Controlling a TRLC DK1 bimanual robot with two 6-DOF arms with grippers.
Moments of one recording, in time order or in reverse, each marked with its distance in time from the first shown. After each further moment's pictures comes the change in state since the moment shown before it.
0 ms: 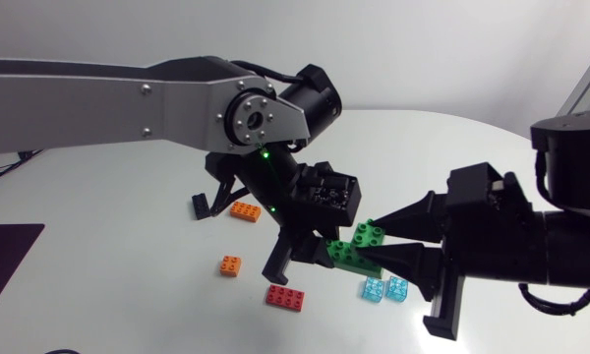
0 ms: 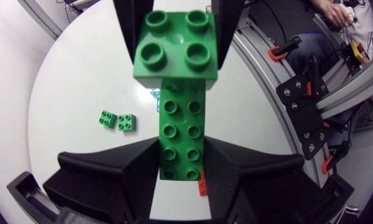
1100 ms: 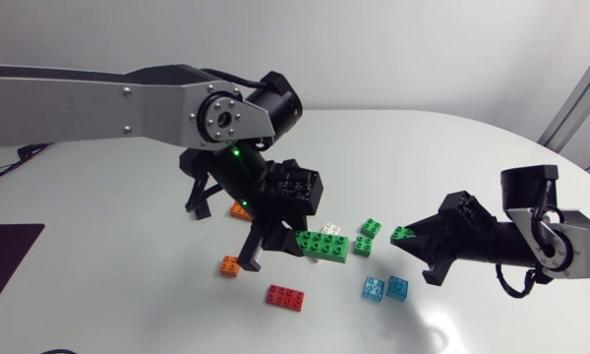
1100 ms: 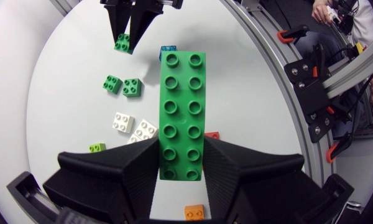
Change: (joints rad) left arm 0.112 -0.021 -0.075 0.009 -0.031 0.027; right arm -0.604 0.580 -0.183 0.471 -0.216 -0.314
